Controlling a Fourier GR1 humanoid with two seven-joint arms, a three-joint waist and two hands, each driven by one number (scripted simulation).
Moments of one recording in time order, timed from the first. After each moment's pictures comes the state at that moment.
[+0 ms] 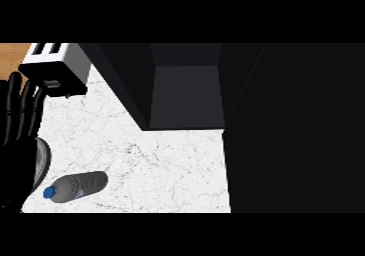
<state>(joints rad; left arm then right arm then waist) -0.03 0.11 0.00 -2.10 -0.01 0.03 0.01 -0.03 -0.10 0.03 -2.10 -0.01 -0.04 0.01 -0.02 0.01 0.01</state>
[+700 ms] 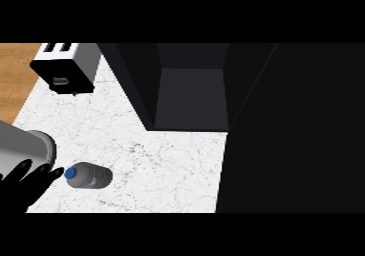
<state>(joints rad) 0.27 0.40 0.00 -2.12 0.69 -0.65 -0.14 0.15 -0.11 0.14 -2.22 -0.11 0.07 0.08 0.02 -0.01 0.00</state>
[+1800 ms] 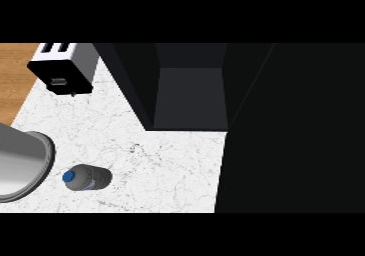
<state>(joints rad) 0.70 0.70 0.50 -2.01 1.31 -1.07 -0.03 0.16 -0.11 0.28 -2.49 -0.07 -0.01 0.37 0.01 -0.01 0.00</state>
